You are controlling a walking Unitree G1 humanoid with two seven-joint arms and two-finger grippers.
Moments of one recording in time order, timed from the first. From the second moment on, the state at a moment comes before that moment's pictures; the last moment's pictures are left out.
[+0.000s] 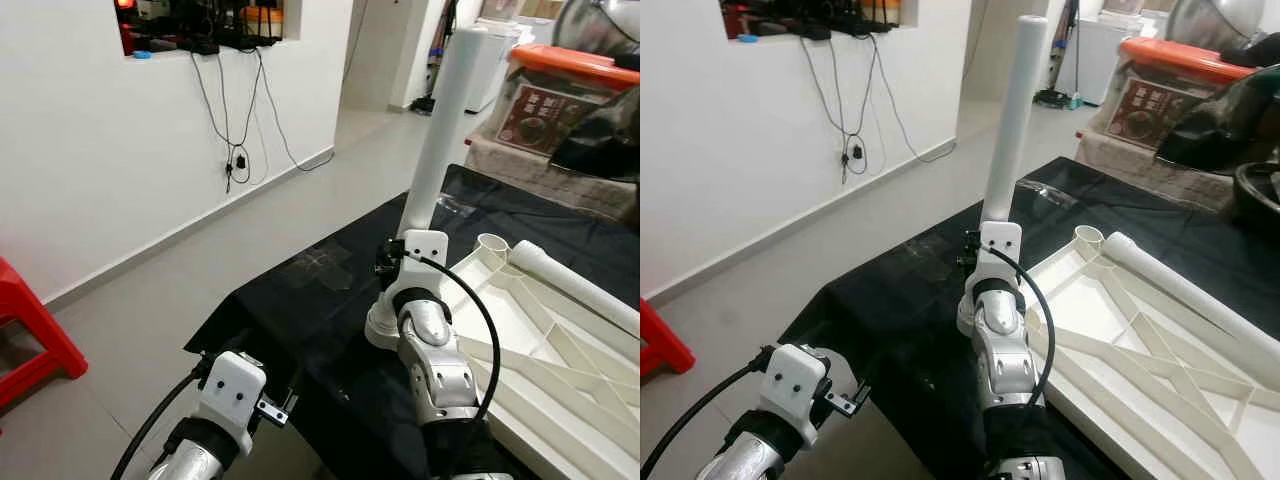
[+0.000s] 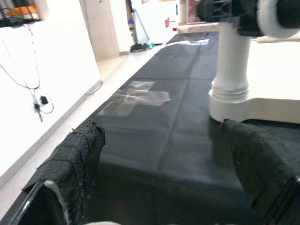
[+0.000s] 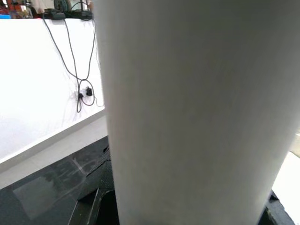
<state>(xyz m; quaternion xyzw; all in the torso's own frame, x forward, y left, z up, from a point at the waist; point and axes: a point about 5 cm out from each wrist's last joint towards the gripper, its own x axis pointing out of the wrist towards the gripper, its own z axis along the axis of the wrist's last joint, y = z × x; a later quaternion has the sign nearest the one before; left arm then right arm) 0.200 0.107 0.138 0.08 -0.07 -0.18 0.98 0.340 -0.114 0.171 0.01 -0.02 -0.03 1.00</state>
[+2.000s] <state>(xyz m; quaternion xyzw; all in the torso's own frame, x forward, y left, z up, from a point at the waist) 0.196 0.102 0.128 0.10 -0.06 -0.21 0.97 0.358 -0.091 0.177 0.04 -0.02 0.12 0.99</state>
